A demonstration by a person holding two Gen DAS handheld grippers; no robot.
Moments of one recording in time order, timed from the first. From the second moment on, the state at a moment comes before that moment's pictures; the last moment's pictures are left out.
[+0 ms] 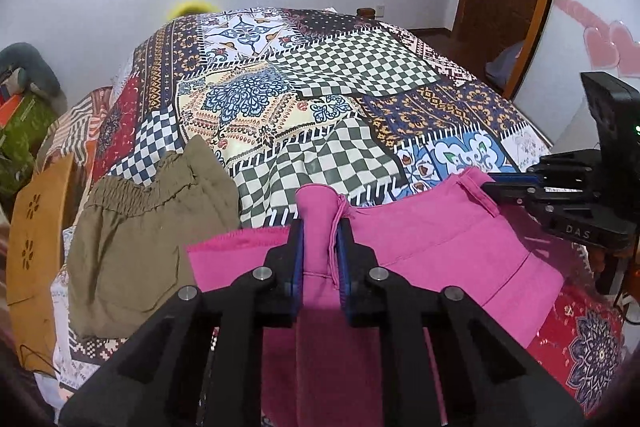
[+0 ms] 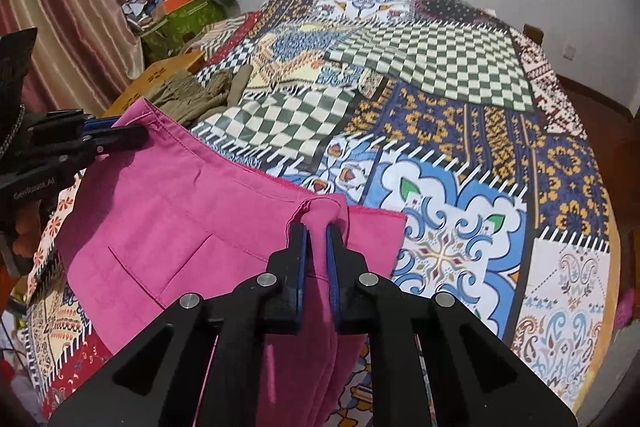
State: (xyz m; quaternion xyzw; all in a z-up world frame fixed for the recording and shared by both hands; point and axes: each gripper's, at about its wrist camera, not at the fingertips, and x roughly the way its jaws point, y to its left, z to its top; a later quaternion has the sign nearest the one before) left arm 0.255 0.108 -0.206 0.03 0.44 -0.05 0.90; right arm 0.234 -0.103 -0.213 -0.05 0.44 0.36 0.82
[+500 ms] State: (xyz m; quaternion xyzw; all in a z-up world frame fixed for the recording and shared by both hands) left arm 0.264 0.134 -0.234 -0.01 0.49 -0.02 0.87; right arm 0.246 -0.103 -0.221 -0.06 0.47 0.33 0.82
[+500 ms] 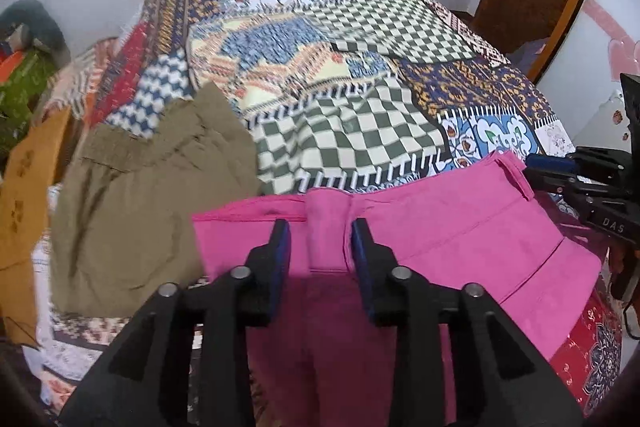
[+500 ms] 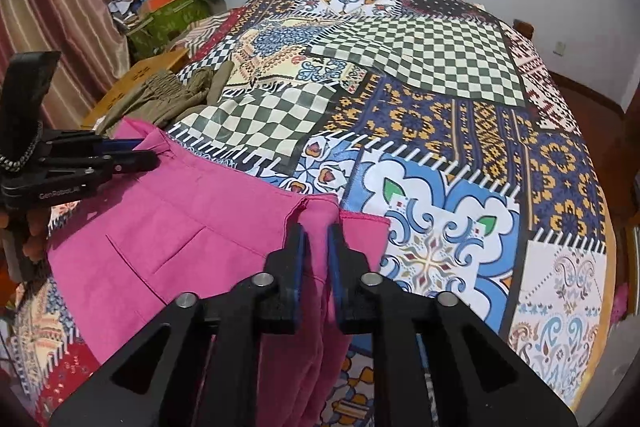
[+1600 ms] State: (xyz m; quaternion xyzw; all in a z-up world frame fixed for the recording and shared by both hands) left arm 0.151 0.143 -0.247 -0.06 0.51 0.01 0.86; right arm 0.170 -0.118 -0.212 -0.05 0.47 0.37 0.80
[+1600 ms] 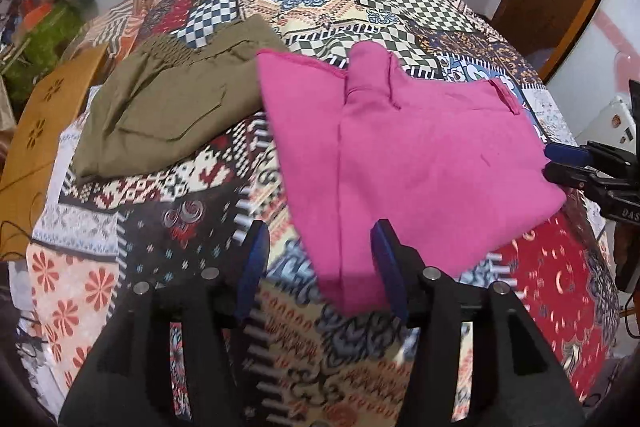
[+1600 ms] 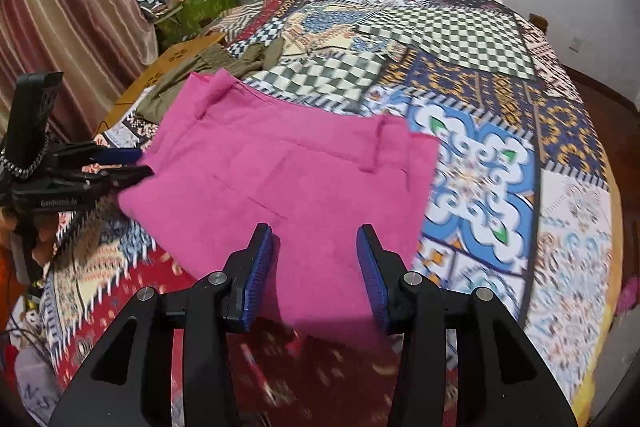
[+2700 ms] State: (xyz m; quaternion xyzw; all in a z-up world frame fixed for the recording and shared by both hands) left arm 0.198 0.151 -0.249 -0.09 0.51 0.00 0.86; right arm 0.202 -0.126 -0.214 -0.04 0.50 0.31 0.81
